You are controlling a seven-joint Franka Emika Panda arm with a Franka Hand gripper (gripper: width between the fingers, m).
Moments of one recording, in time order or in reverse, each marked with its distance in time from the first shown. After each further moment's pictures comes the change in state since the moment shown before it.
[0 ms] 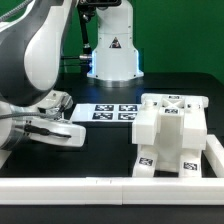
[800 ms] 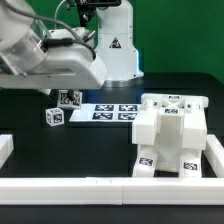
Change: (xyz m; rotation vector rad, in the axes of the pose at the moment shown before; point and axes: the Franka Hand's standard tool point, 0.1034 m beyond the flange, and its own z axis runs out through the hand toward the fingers) arm -0.056 -0.048 -0.064 -0.014 0.502 -0.146
